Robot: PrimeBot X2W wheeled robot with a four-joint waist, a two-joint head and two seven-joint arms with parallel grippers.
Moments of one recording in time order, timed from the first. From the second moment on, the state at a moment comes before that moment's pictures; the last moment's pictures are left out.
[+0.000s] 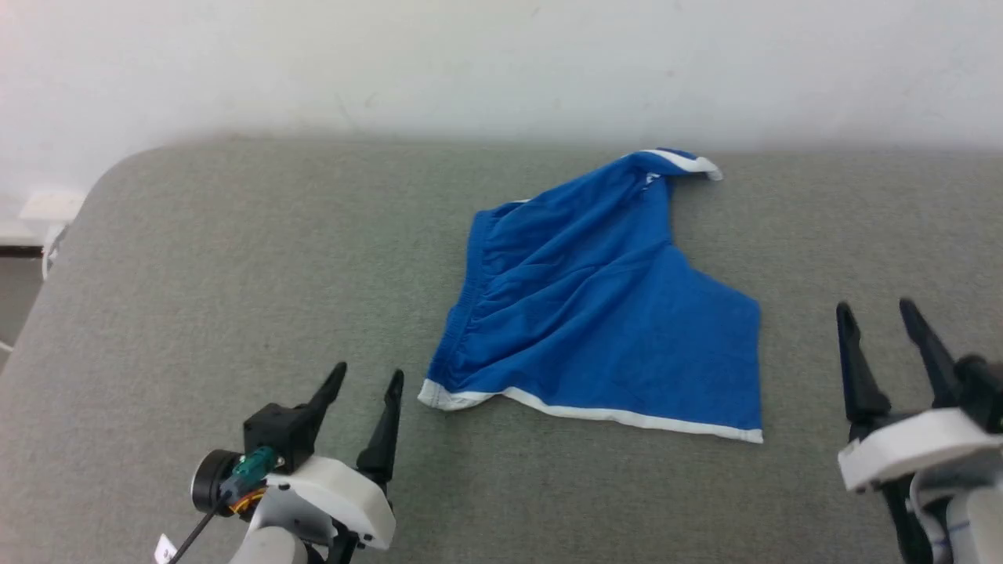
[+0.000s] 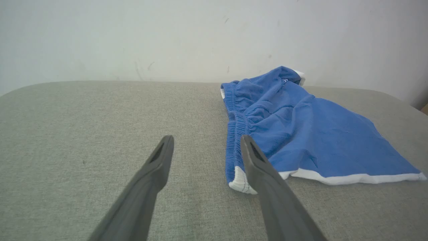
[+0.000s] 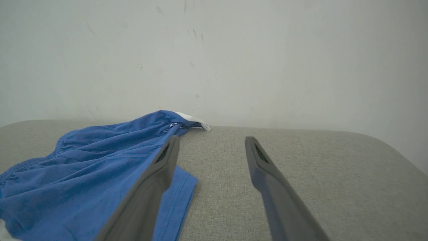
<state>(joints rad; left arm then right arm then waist) -0.12 0.14 -0.18 0.29 -0.24 -0.11 -0.18 -0.13 -0.20 -0.06 0.24 0.22 0.13 -0.21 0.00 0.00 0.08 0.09</state>
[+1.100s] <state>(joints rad) -0.22 0.21 -0.26 0.31 -0.29 -0.02 0.28 0.01 -0.06 -0.13 0.08 0.17 0.13 -0.10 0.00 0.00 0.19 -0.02</state>
